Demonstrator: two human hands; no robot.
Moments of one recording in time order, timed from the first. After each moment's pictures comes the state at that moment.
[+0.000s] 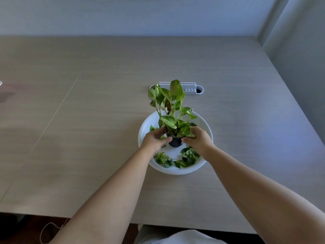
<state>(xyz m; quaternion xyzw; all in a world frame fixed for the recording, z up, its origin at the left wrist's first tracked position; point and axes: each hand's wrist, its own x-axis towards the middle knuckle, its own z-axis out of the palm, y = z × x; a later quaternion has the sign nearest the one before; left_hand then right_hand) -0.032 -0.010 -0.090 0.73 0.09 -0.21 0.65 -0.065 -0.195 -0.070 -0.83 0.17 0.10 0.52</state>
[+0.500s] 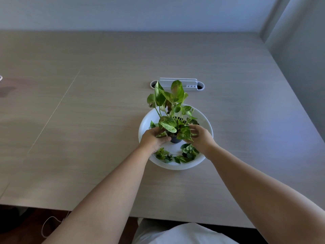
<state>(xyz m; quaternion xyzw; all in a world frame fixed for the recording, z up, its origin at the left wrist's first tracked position) -0.040 -0.002 -0.092 0.78 0.07 -0.20 0.59 -0.069 -0.197 -0.083 -0.78 0.18 0.12 0.58</state>
